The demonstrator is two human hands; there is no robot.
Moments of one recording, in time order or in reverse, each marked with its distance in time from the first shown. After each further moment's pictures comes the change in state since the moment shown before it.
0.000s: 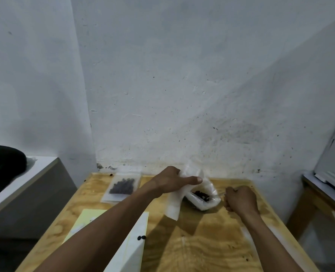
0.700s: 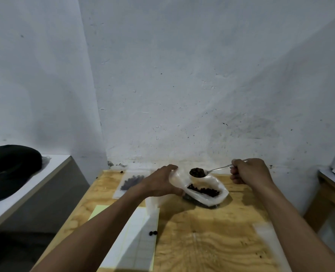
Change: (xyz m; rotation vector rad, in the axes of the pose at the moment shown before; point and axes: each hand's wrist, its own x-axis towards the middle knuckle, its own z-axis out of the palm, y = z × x) left_hand -0.013 -0.047 -0.038 0.366 0.037 0.086; right_hand 0.010 -0.063 -0.029 0.392 -0.094 0.027
